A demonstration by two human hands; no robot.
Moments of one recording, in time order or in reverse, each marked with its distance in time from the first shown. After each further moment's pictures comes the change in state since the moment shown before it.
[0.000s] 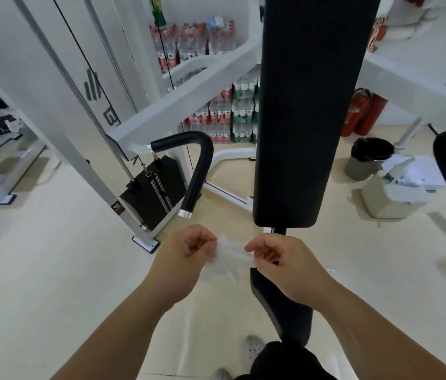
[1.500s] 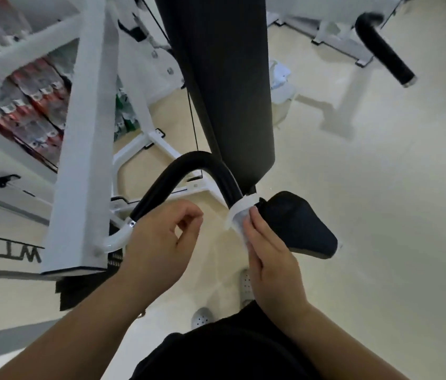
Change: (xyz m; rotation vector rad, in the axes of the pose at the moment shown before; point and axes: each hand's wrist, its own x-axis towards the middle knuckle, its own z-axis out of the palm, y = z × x) left_hand 0.280 -0.047 -0.151 0.281 -0.502 0.871; right_hand 0.182 -0.068 0.226 -0.370 1.064 0.355
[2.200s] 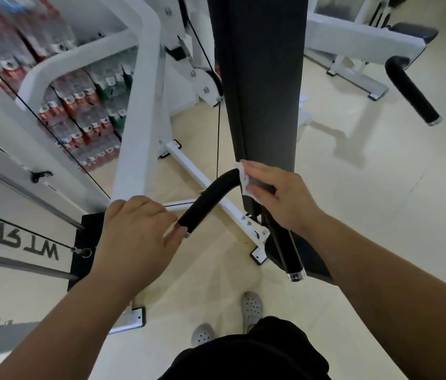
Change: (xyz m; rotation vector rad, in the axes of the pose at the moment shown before) left_hand -0.001 -0.065 -0.076 0.659 -0.116 0.058; right_hand 0.154 -0.029 0.001 0.133 -0.364 -0.170
